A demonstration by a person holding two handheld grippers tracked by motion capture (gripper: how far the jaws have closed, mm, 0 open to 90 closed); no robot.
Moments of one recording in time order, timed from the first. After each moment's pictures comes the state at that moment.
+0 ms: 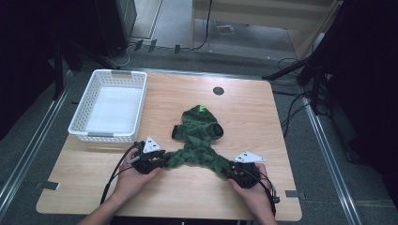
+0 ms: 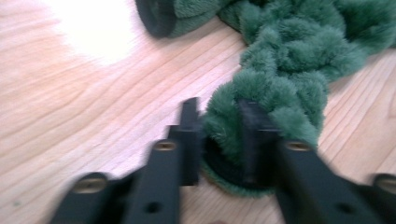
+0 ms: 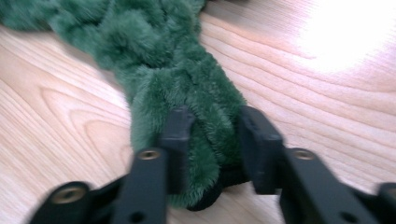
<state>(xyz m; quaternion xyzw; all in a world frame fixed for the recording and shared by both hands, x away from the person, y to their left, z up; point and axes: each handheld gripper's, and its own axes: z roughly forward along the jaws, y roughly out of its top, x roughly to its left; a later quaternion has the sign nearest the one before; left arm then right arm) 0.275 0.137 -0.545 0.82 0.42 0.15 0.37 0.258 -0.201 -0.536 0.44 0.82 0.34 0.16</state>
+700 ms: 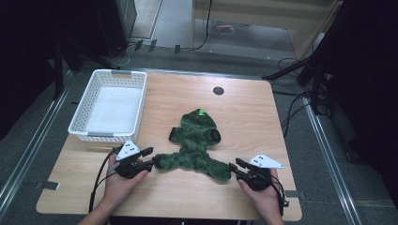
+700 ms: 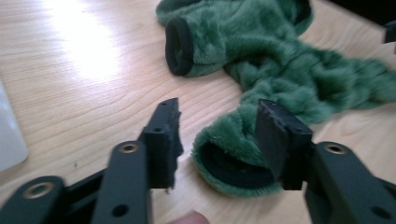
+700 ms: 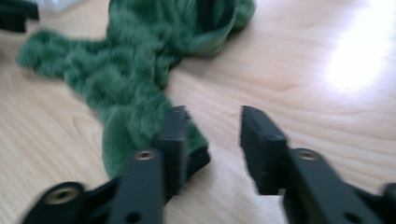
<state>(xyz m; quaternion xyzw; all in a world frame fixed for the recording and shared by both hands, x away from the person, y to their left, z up) 0.249 0.185 -0.542 0.74 0.43 0.14 0.50 0.247 -0.233 -0.524 0.43 0.77 0.44 0.16</state>
